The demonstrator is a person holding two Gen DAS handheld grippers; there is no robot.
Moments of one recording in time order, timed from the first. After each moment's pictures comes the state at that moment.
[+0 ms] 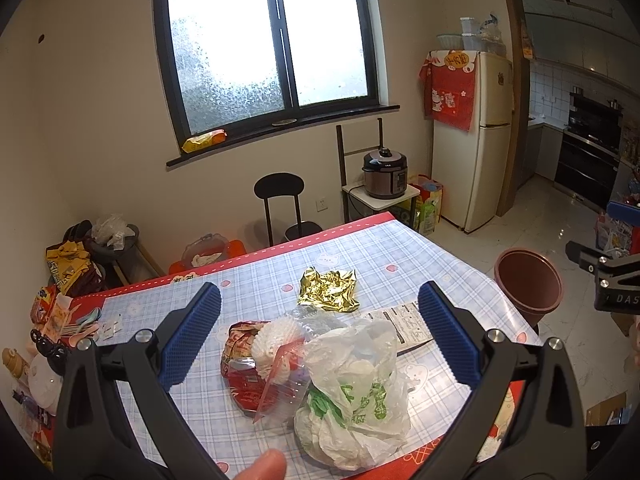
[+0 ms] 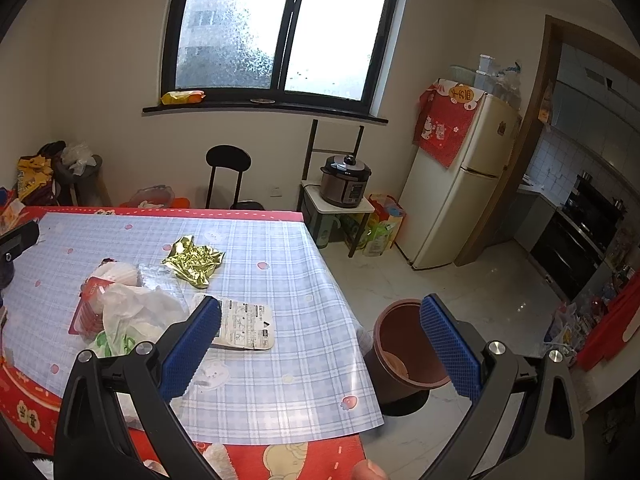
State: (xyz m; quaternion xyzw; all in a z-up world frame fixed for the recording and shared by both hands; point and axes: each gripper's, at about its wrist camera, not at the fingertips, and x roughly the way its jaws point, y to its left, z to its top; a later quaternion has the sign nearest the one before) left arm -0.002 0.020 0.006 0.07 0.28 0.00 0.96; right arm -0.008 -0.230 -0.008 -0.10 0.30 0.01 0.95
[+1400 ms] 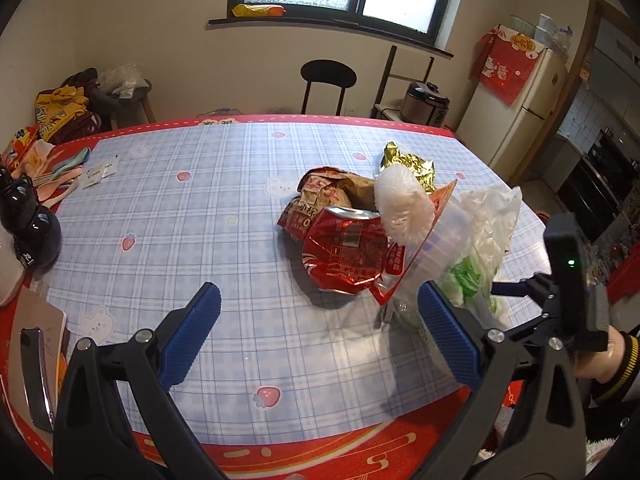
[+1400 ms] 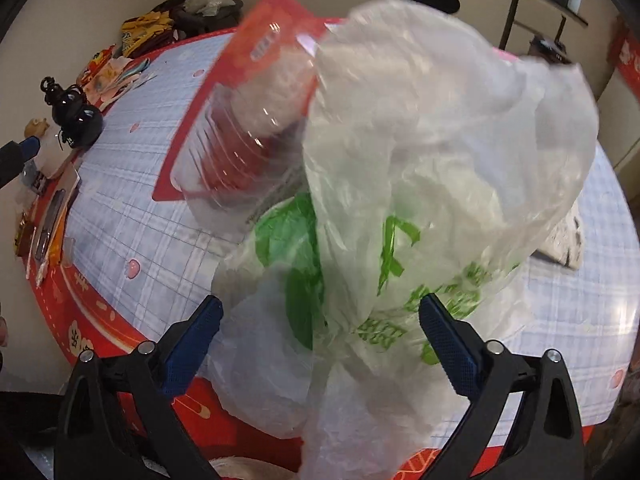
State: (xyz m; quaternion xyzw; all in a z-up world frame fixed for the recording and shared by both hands) left arm -0.024 0.246 -0.170 -0.08 0.42 0.01 0.90; right arm 0.040 0.011 -0.265 -0.09 0.56 0.27 0.78
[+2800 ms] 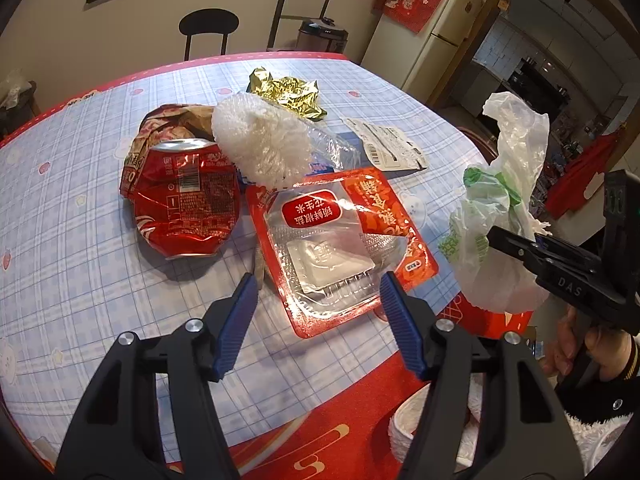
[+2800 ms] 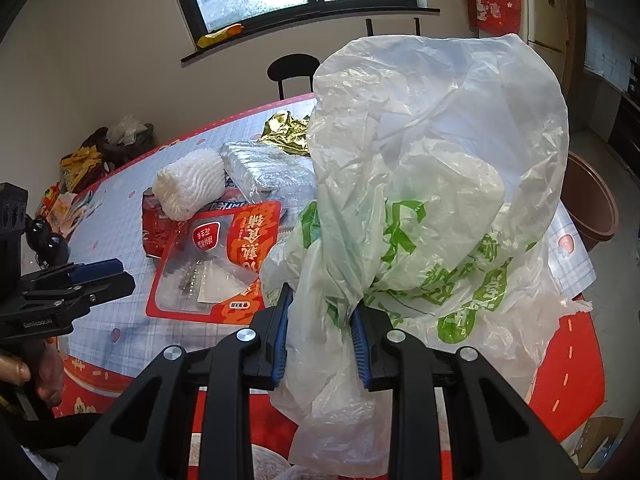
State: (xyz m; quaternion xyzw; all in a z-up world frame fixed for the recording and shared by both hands) left arm 0.012 0.145 -0.233 -0.05 0.49 -0.18 0.85; right arm -0.030 -0.108 -0.232 0.05 0.43 0.11 0.89
